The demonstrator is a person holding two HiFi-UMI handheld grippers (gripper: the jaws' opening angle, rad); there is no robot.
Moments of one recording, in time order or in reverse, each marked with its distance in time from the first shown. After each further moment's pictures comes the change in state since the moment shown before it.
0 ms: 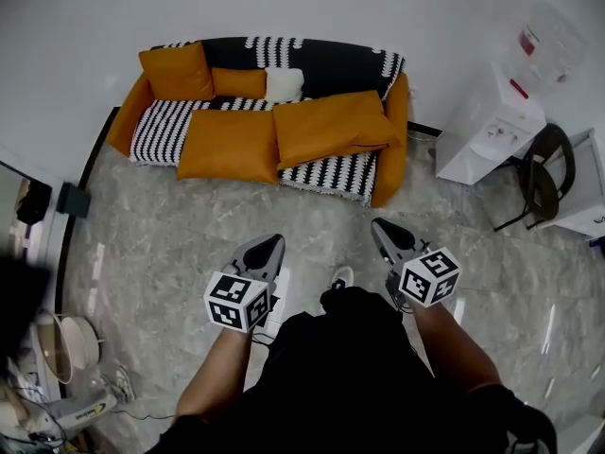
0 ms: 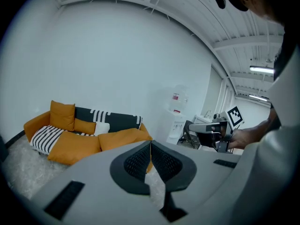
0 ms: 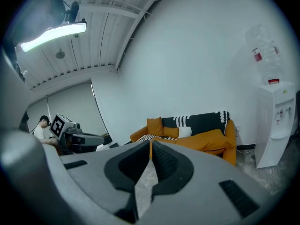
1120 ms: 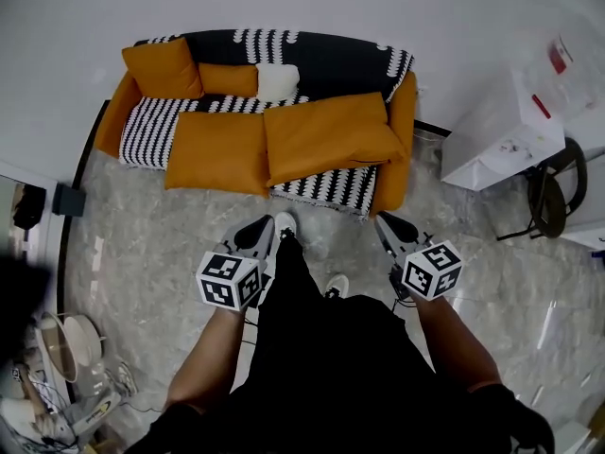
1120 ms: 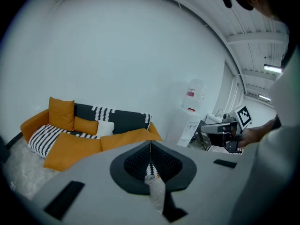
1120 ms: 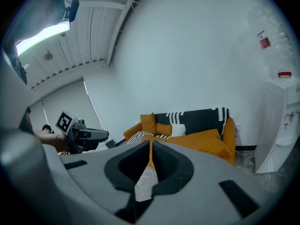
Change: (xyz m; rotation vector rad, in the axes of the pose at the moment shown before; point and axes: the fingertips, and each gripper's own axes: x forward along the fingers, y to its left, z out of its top) left arm 0.143 0.087 0.050 -0.043 0.071 0.061; right arm 0.088 -0.128 0.037 0.031 0.089 -0.003
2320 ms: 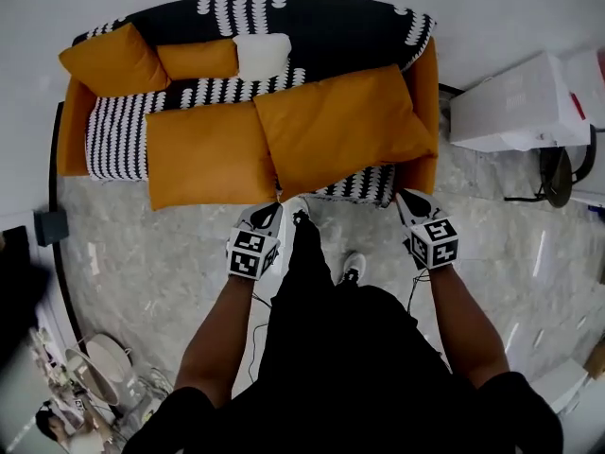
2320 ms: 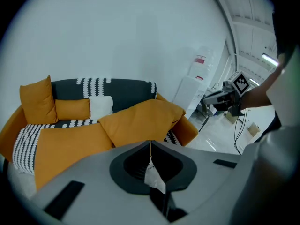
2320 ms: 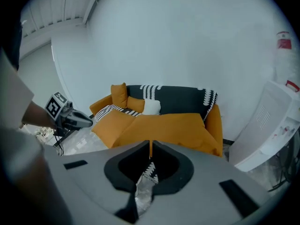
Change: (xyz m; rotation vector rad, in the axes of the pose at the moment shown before) left arm 0.194 0.197 -0.087 0.118 0.352 -0.147; right arm 0.184 -0.144 -0.056 -0.060 0.342 -0.329
